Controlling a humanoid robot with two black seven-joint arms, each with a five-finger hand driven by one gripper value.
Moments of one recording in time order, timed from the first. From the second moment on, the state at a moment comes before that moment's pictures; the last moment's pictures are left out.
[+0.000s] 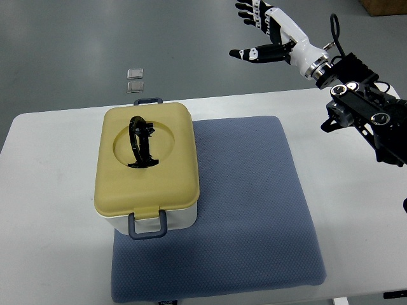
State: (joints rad) left arm -0.01 0.00 -0.02 -0.14 0.01 -0.07 -0.04; right arm 1.02 -0.26 0.60 0.73 -0.92 0.09 0.53
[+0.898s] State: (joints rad) left arm -0.01 0.00 -0.02 -0.14 0.01 -0.07 -0.04; right arm 1.58 -0.25 0.08 1.06 -1.45 0.21 0.58
